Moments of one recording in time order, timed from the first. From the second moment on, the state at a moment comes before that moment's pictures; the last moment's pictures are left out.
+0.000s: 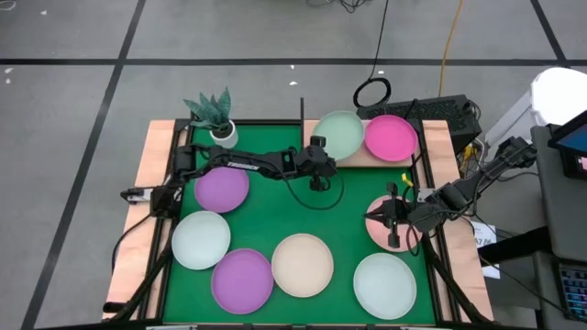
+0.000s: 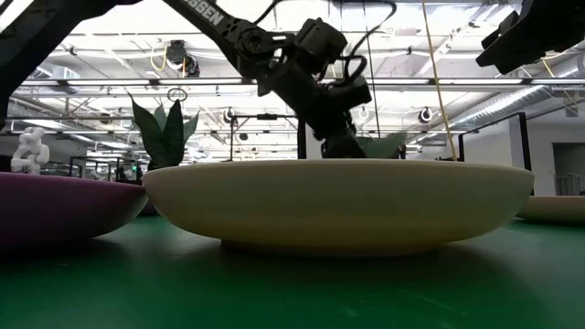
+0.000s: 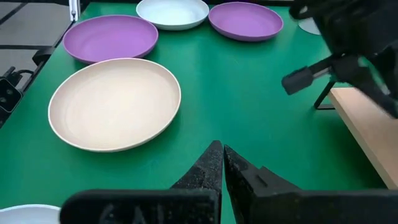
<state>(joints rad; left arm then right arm) 0.18 2.14 1.53 0.04 -0.30 0.65 0.58 0.72 0.51 -0.41 0.55 0.35</state>
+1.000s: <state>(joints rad) 0.19 2.15 1.53 0.00 -0.35 0.54 0.58 0.72 0.51 -0.42 0.52 0.38</state>
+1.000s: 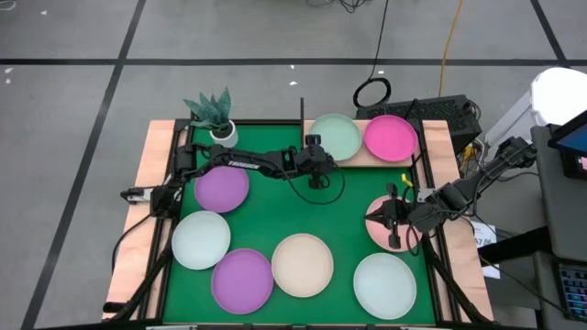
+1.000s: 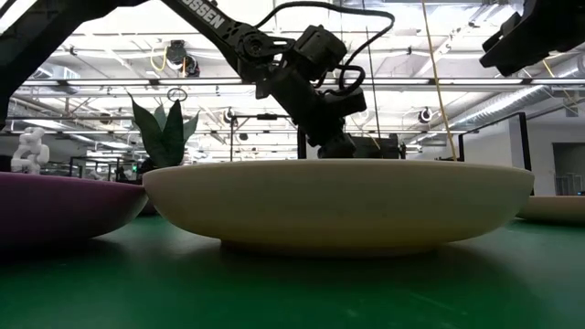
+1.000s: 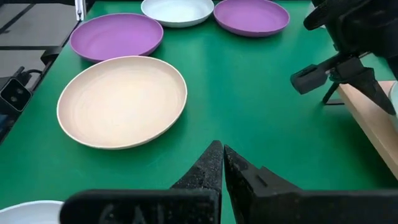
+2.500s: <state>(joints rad) -0.37 1.79 1.45 -0.72 -0.38 -0.18 0.74 1.33 0.59 -0.62 0.40 0.93</state>
